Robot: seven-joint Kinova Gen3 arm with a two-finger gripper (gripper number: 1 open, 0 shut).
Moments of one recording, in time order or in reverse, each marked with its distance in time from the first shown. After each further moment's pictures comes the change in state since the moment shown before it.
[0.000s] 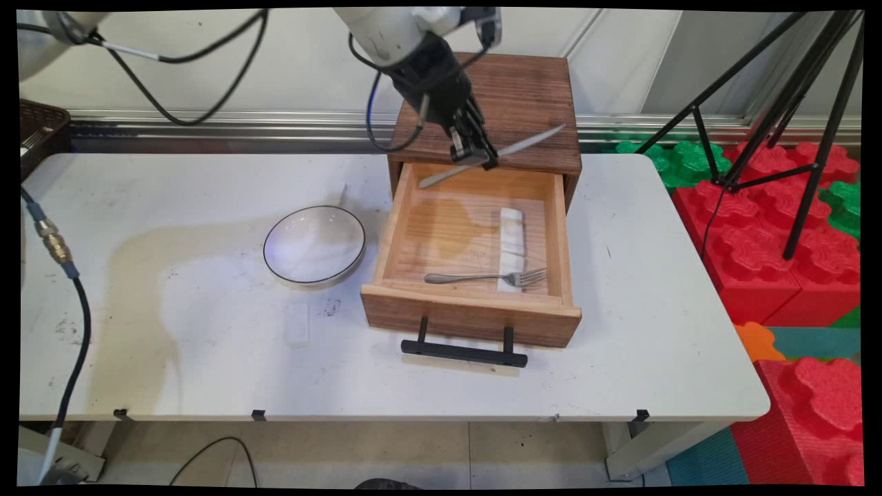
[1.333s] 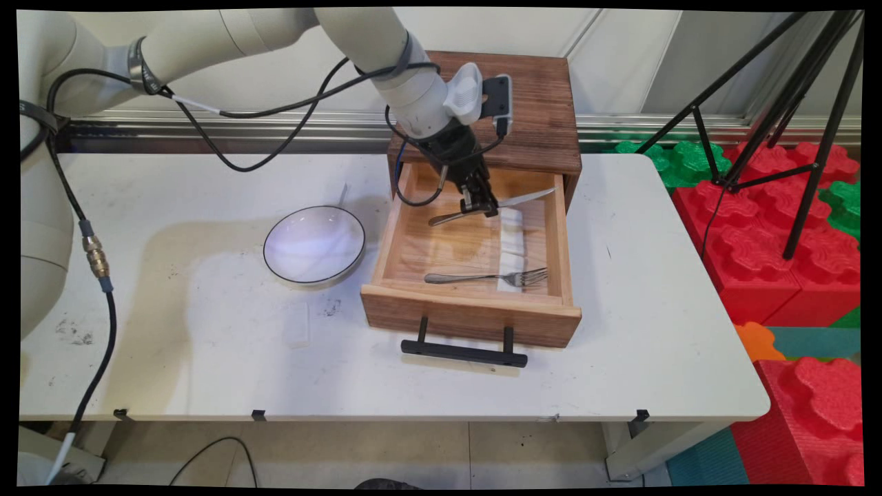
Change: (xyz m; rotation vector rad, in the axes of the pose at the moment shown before) arm -0.032 -0.014 0.111 -0.033 -0.070 0.035
